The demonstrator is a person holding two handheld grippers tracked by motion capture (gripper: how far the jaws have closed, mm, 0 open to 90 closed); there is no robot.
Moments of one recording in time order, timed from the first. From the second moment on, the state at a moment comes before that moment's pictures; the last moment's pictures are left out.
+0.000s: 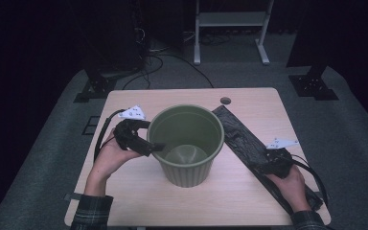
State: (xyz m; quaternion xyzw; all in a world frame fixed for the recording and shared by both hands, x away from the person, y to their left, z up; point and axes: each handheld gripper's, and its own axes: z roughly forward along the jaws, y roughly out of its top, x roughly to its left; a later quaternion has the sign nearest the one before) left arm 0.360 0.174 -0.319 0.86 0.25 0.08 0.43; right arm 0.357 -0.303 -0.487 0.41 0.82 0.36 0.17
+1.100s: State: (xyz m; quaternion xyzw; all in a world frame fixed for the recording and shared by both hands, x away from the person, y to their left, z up) left arm 0.334 0.140 -0.318 0.85 0.21 0.07 0.47; right arm 0.357 -0.303 -0.487 0.41 0.82 0.36 0.17
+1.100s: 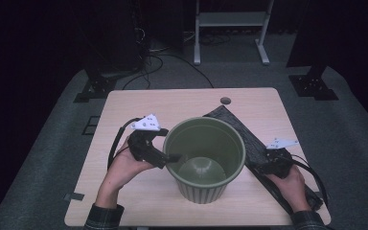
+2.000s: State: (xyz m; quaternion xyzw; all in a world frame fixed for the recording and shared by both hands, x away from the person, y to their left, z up) left arm 0.304 0.207 -0.341 0.83 0.26 0.12 0.49; right arm 0.357 -0.303 -0.487 0.41 0.82 0.36 0.17
